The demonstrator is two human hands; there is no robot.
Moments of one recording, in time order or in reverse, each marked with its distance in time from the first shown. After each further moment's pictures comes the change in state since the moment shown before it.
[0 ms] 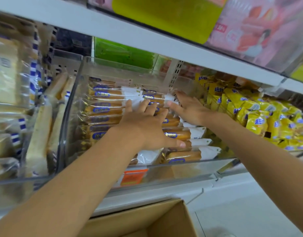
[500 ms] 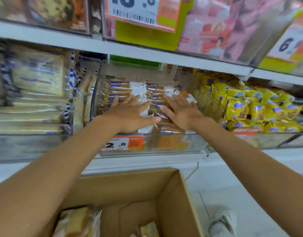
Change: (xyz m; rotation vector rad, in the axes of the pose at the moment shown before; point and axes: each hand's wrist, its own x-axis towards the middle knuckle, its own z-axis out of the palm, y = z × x) left_hand -0.054 -0.019 -0.001 -0.130 -0.008 -0.118; right_hand -0.084 -0.040 0.005 -0.084 -0.123 -0.033
